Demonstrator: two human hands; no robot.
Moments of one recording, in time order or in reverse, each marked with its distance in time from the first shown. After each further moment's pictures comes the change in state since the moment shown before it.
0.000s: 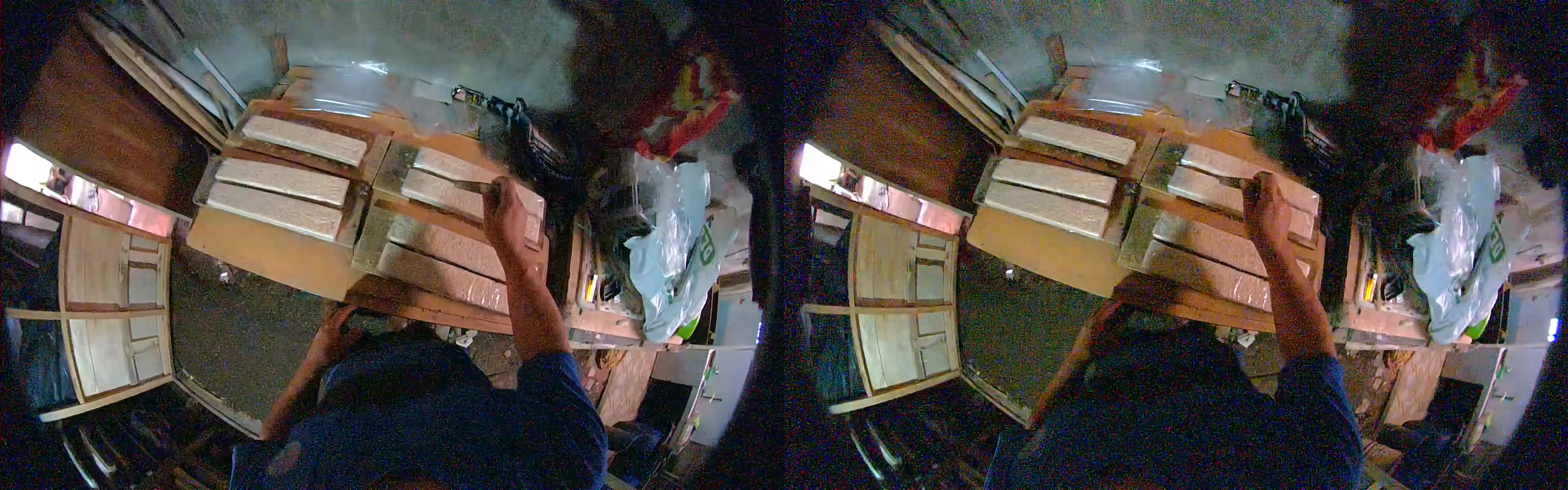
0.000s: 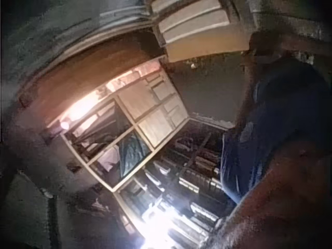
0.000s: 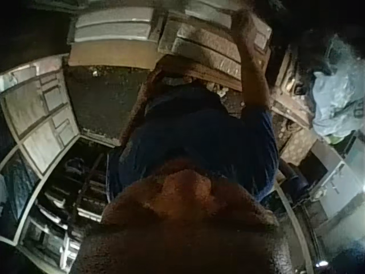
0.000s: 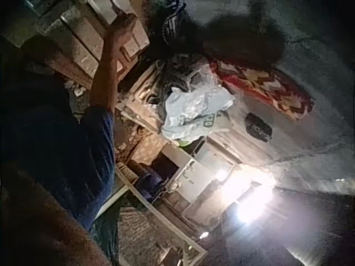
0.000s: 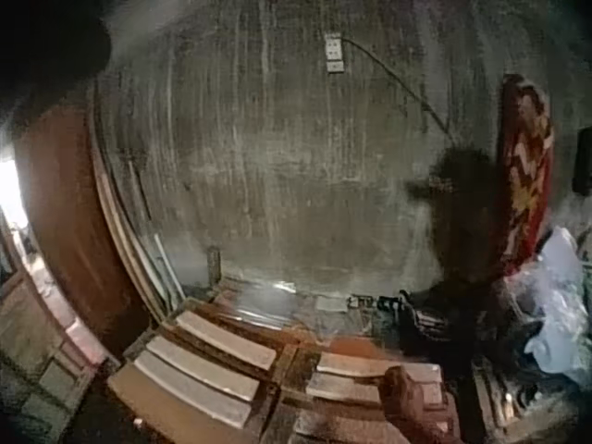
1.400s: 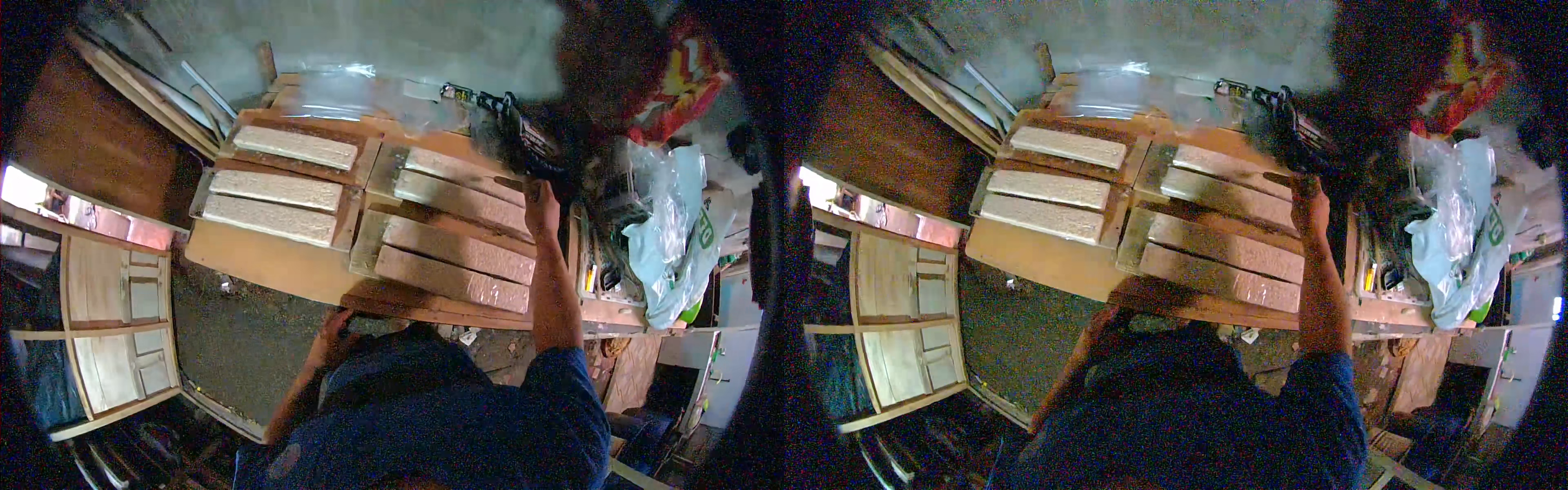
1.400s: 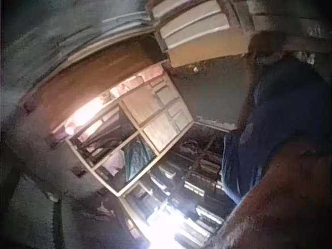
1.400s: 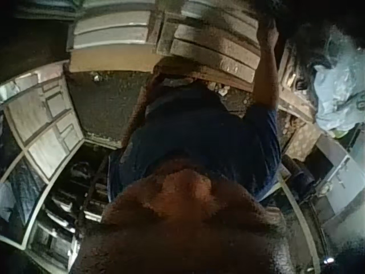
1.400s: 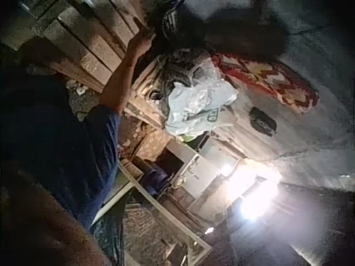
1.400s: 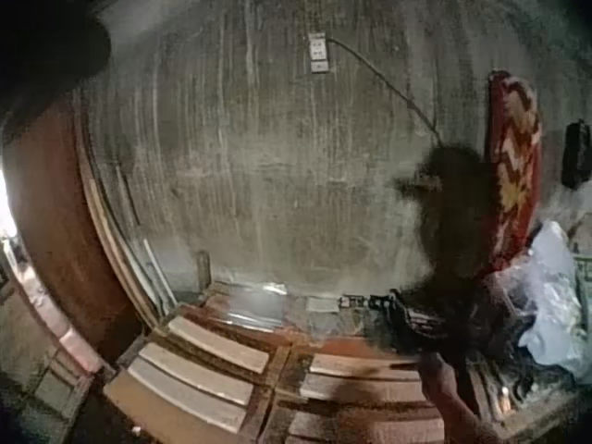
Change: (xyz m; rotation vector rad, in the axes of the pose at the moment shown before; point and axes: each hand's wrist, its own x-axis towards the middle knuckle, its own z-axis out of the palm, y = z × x) left_hand -0.004 0.038 -0.029 -0.152 -0.057 -0.118; right_hand 0.003 0.100 -0.046 -0.071 0.243 0.253
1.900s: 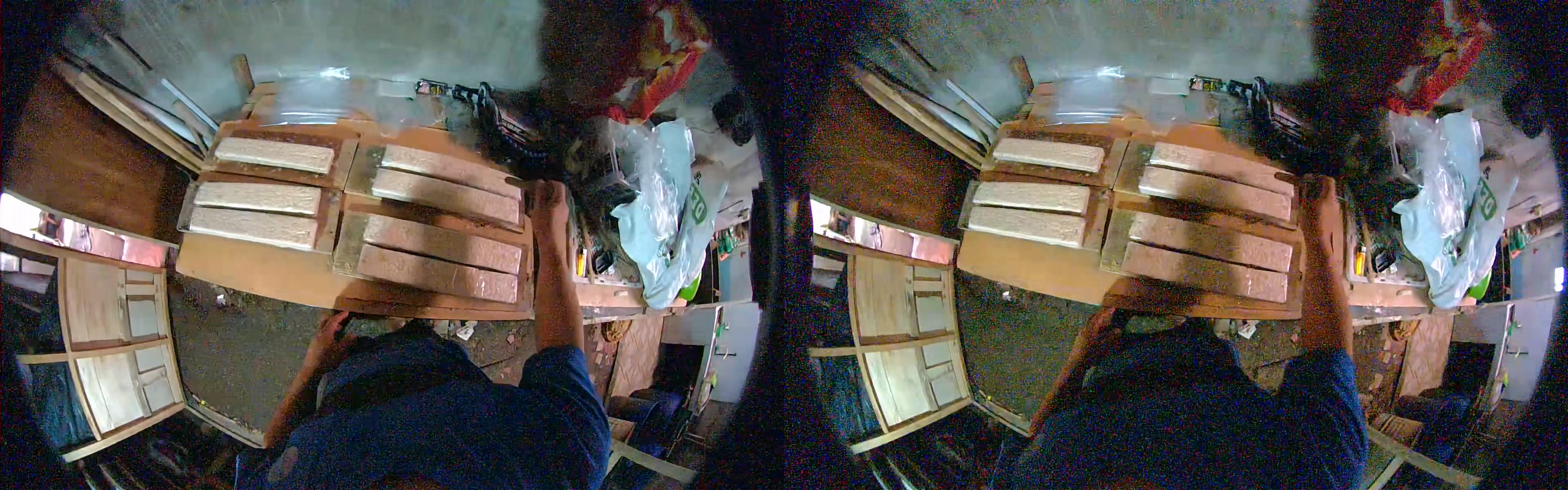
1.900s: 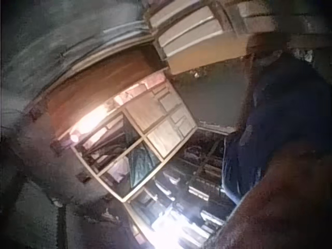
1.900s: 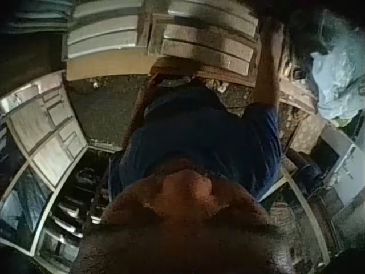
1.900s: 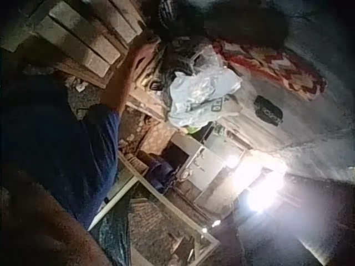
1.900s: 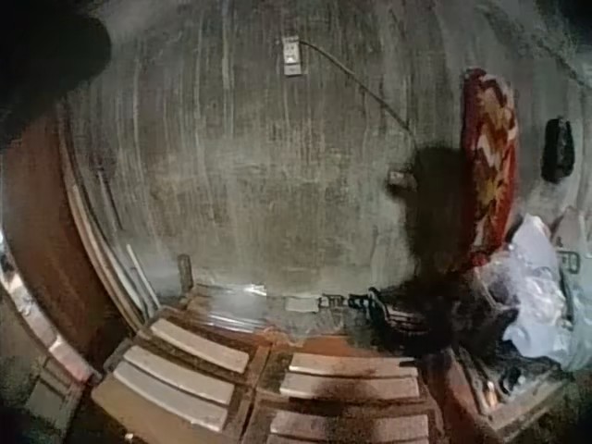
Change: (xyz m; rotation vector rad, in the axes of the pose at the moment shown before) left_hand 0.003 0.009 0.016 0.027 -0.039 -0.089; right_hand -0.010 0.029 -0.044 -0.075 0.165 0.029
